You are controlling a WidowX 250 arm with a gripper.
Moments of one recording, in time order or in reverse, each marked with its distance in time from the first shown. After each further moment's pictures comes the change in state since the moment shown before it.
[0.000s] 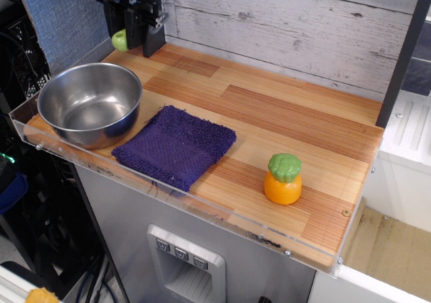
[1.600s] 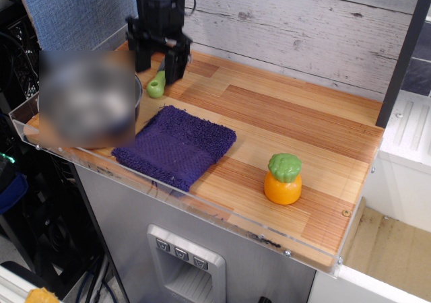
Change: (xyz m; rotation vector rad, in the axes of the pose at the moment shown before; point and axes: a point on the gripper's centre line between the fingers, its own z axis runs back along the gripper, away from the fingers) arm 0.021 -0.028 -0.031 -0.015 -0.014 0.052
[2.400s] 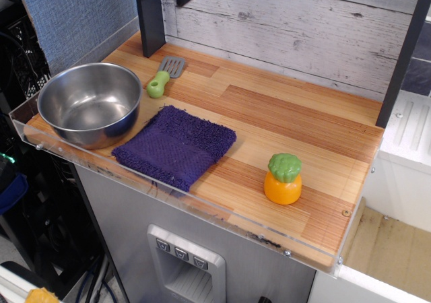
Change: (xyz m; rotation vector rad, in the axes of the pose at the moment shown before) arm -0.017 -0.032 0.117 -0.118 -0.175 0.078
